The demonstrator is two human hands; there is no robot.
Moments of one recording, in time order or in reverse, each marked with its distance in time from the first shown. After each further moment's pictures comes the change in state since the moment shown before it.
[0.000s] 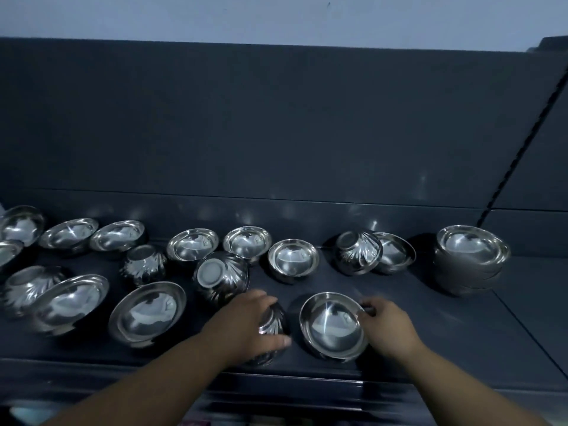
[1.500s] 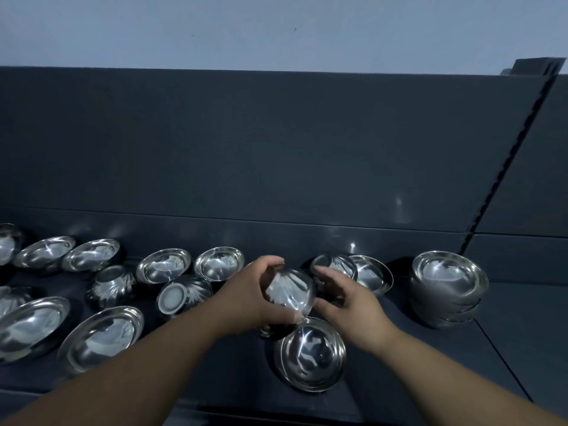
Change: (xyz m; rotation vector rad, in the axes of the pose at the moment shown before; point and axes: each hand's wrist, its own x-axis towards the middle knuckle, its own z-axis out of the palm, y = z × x) left_hand 0.053 0.089 -0.051 -0.566 0.118 -0.032; right_hand 0.047 -0.019 -0.051 0.291 -0.081 -0.455
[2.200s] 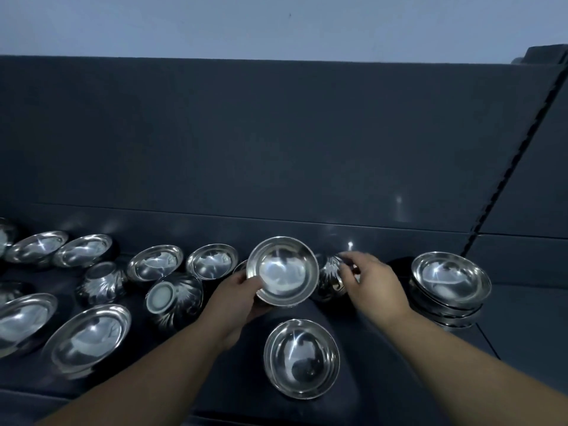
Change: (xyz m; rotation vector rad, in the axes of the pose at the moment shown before) left_hand 0.021 -0.012 0.032 -0.817 0.233 -0.339; right_hand 0.038 0.020 -0.034 -0.416 0.234 -0.023
